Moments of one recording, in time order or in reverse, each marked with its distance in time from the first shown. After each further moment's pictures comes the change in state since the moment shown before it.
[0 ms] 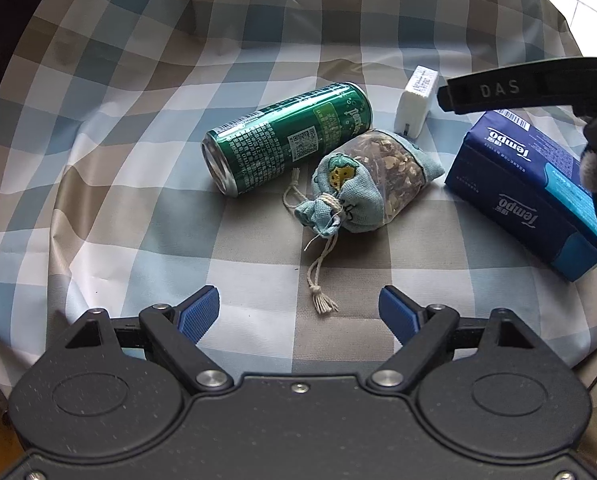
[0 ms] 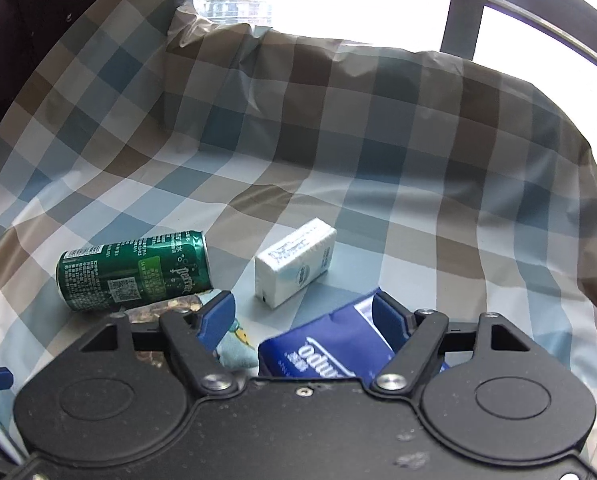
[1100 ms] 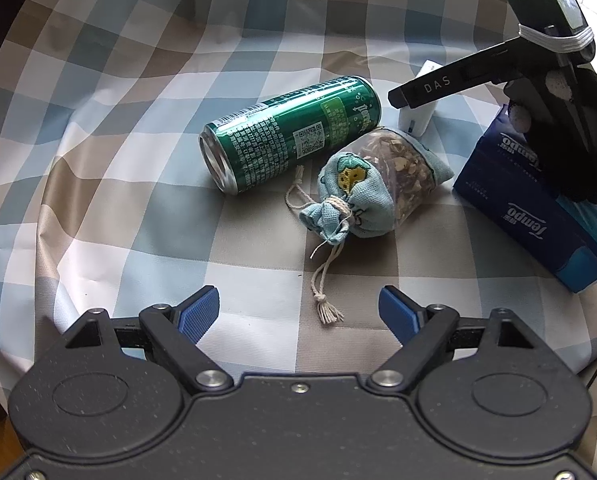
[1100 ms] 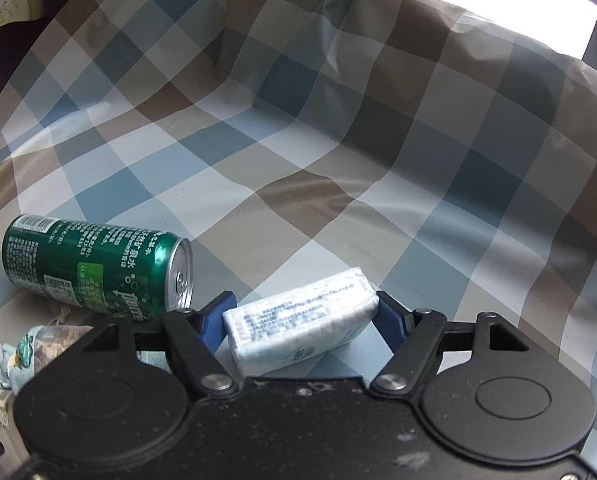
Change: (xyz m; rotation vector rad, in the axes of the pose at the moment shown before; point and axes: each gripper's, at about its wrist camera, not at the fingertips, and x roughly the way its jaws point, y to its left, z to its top) left arm 0.013 0.006 0.006 -0.028 0.028 -0.025; right arm 0.104 -0.009 0.037 -0.214 0.097 0.201
